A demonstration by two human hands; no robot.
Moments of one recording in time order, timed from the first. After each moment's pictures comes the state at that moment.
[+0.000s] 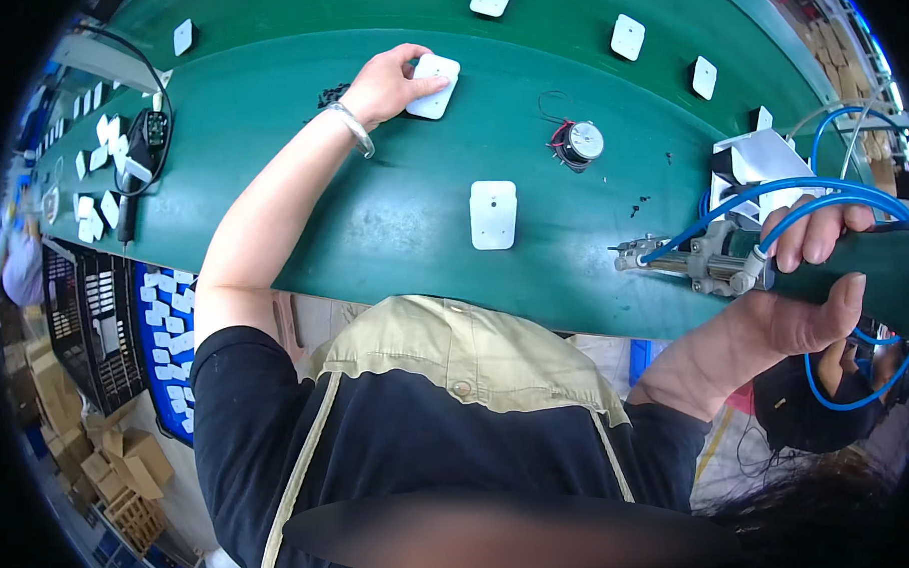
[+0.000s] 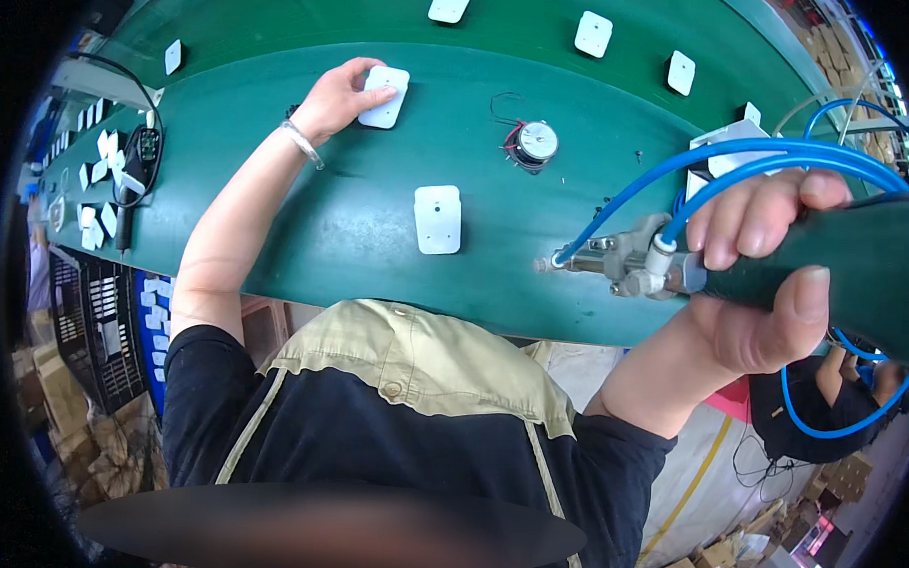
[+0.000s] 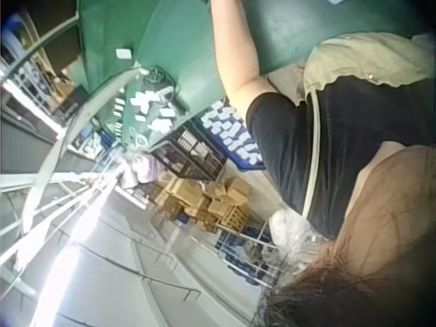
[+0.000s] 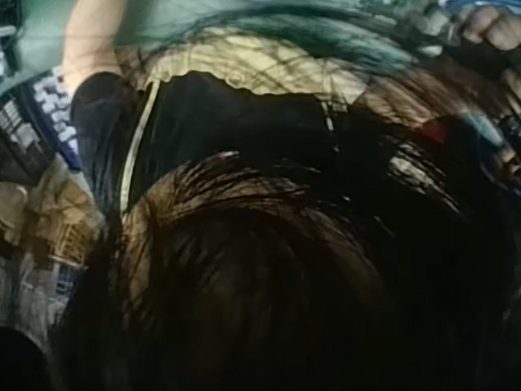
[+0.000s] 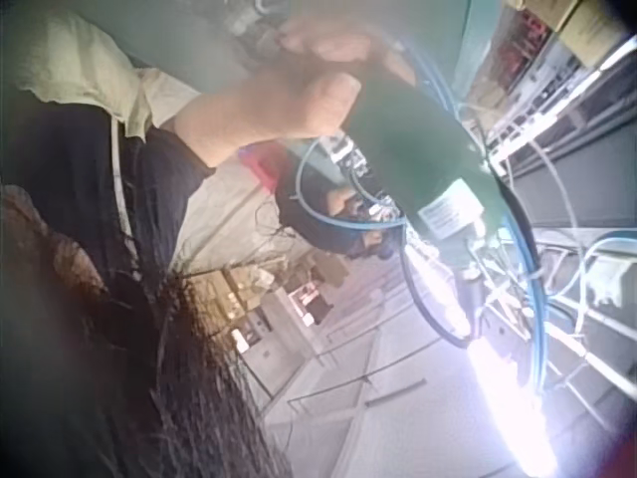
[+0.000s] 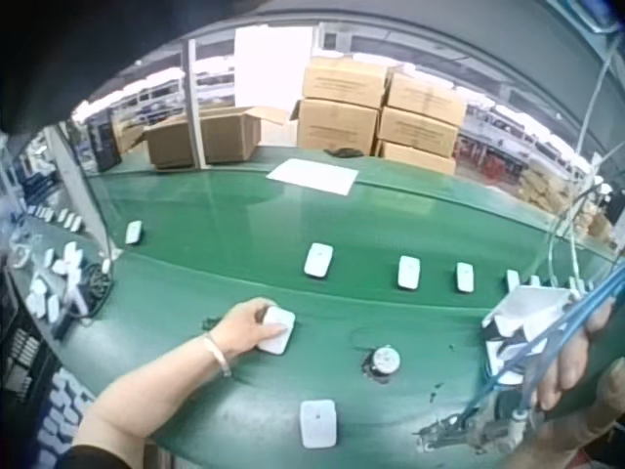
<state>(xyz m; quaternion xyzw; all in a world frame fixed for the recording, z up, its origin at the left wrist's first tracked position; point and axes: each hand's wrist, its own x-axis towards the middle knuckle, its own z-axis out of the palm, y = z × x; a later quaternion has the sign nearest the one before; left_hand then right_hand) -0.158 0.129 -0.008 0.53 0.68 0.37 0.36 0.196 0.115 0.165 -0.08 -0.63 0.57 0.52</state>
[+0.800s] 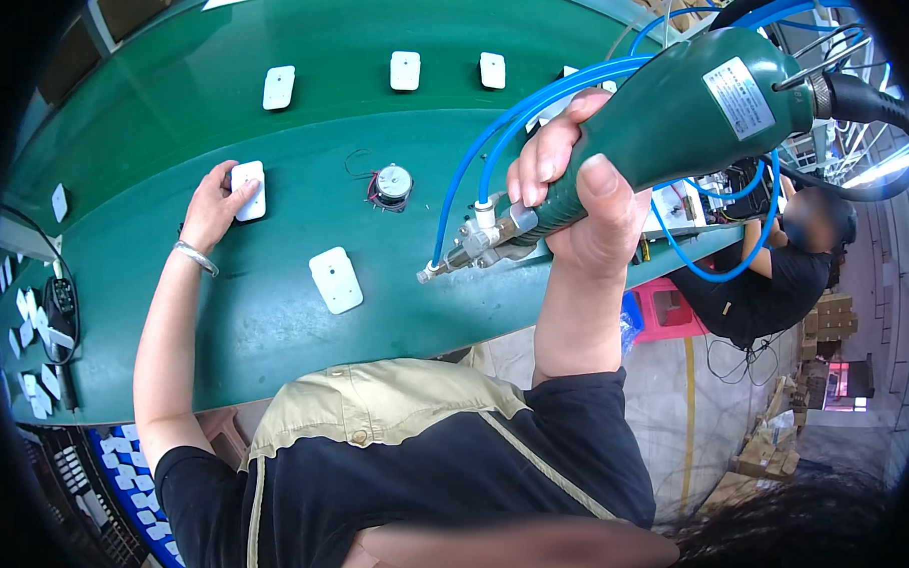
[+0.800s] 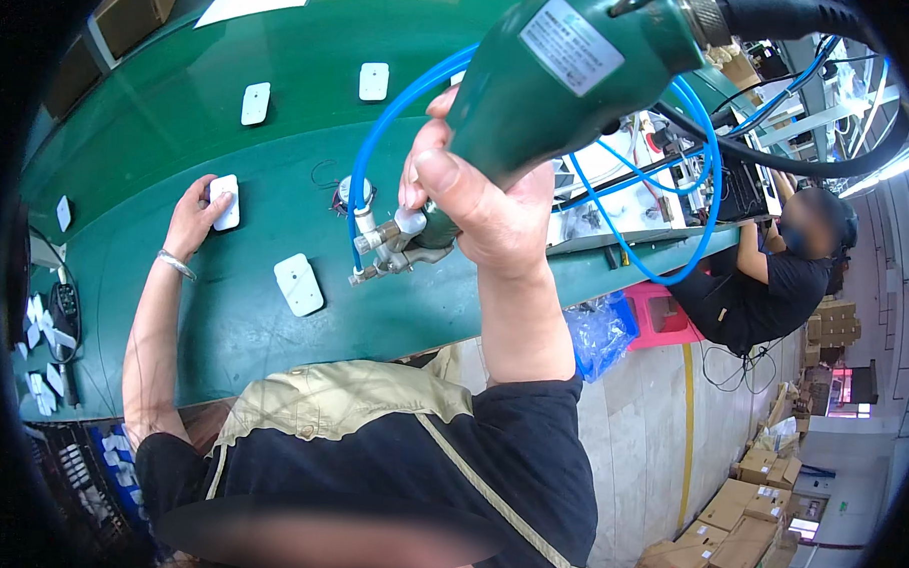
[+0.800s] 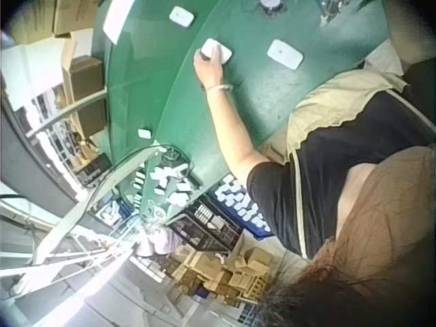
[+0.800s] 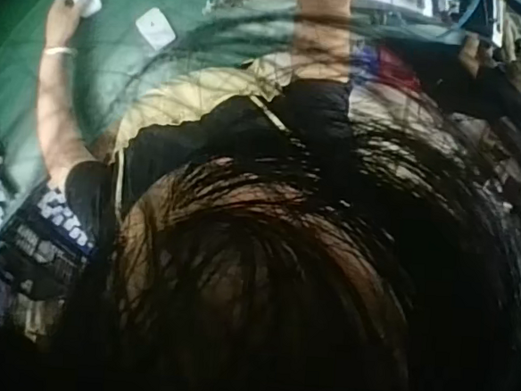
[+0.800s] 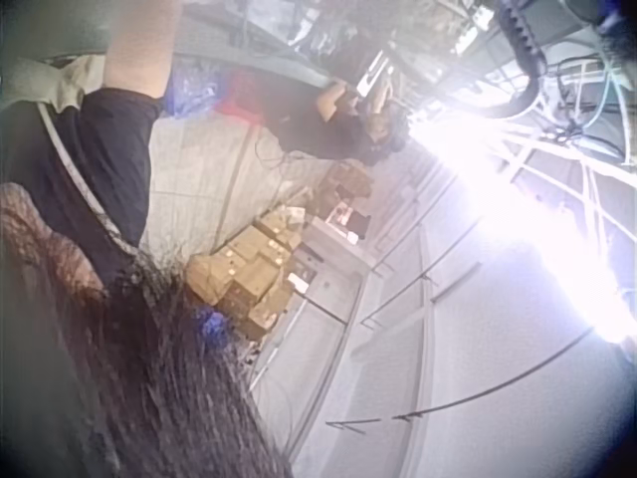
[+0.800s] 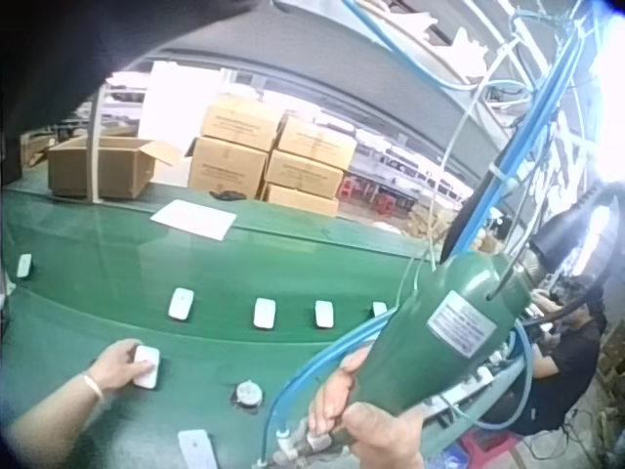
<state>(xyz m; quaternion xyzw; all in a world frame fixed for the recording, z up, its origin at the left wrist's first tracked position) -0.177 0.122 -0.017 0.56 0.68 0.35 0.31 0.177 0.098 0.171 -0.16 -0.61 0.53 0.57</state>
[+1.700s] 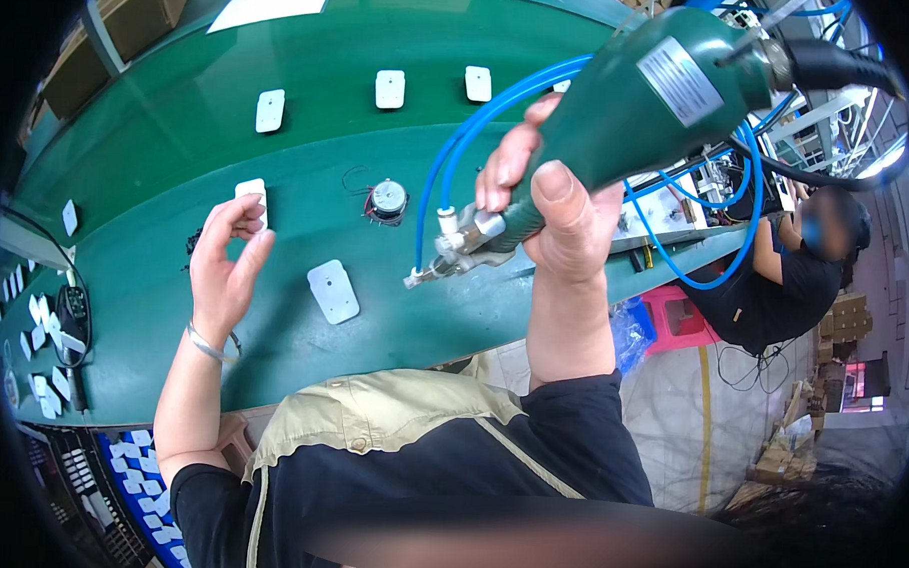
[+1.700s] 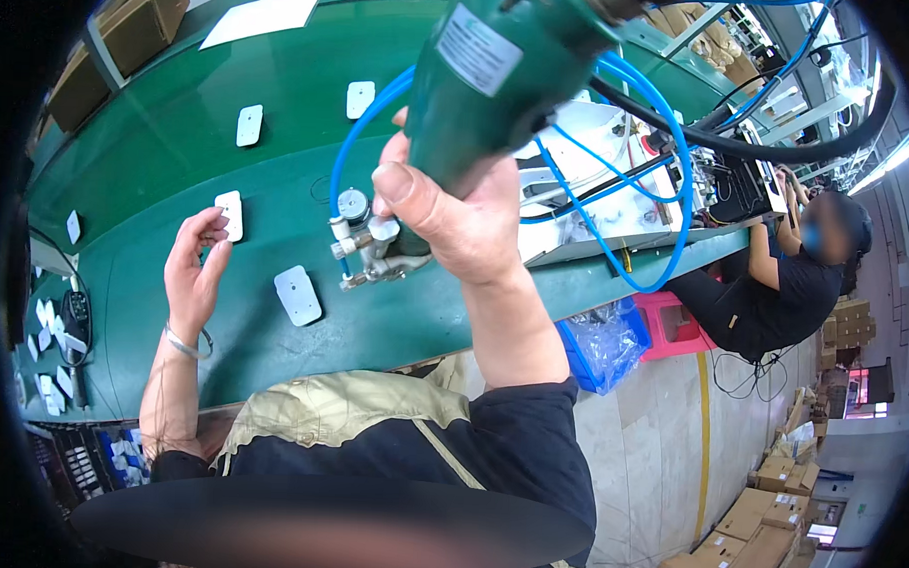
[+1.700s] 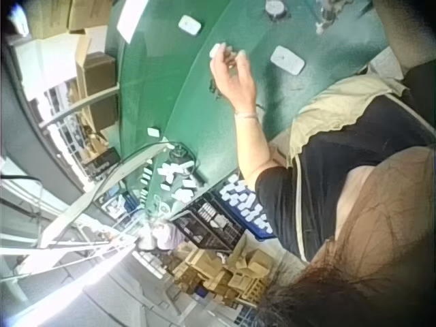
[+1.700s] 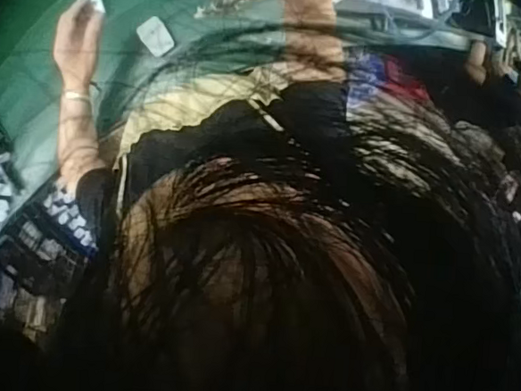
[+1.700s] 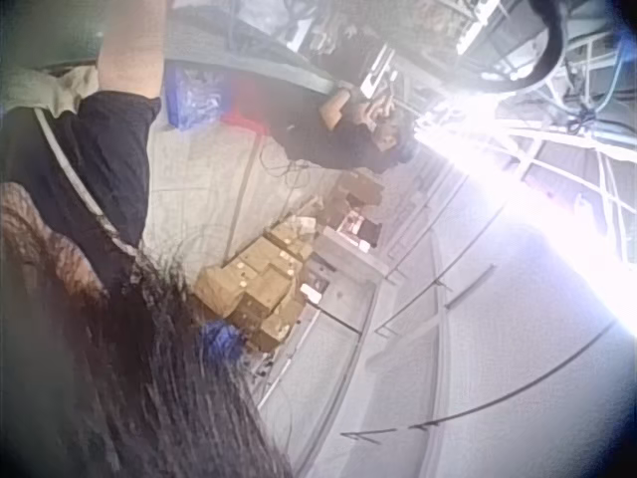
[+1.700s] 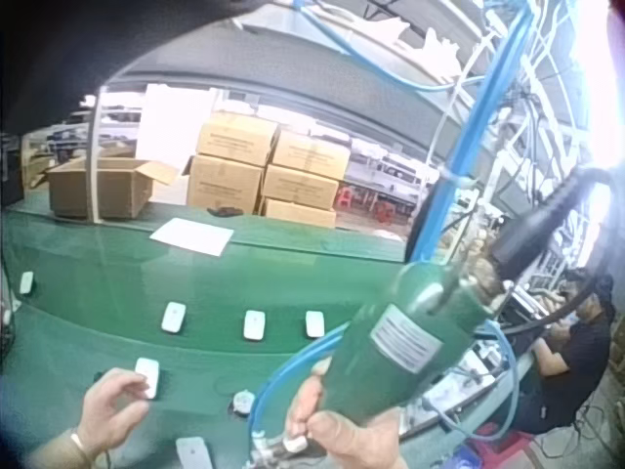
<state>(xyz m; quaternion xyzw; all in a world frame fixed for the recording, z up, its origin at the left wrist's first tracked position) -0.098 0.049 0.068 0.67 0.52 0.50 0.19 0.183 0.101 0.170 -0.14 -0.62 0.53 0.56</state>
